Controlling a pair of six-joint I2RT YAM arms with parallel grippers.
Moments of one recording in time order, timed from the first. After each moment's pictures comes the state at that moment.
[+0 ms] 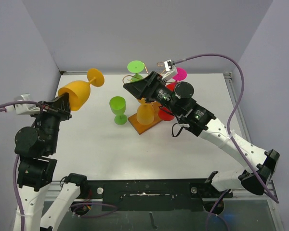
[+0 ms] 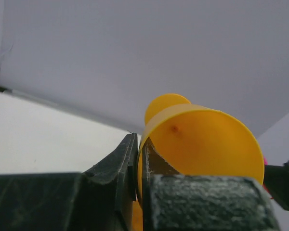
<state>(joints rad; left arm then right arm) -0.22 0.60 1.10 -0.36 -0.23 -0.50 0.83 1.30 1.36 0.04 -0.06 0.87</state>
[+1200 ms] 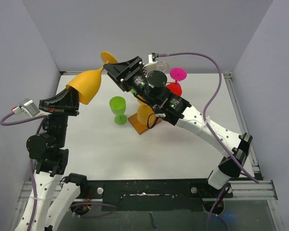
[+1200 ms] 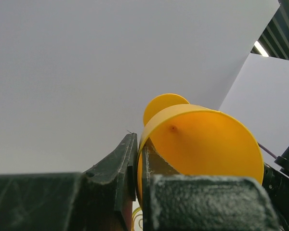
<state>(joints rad) -0.22 0.59 0.79 0.44 0.00 -0.61 0.96 1.63 1.75 0.03 0.21 1.28</state>
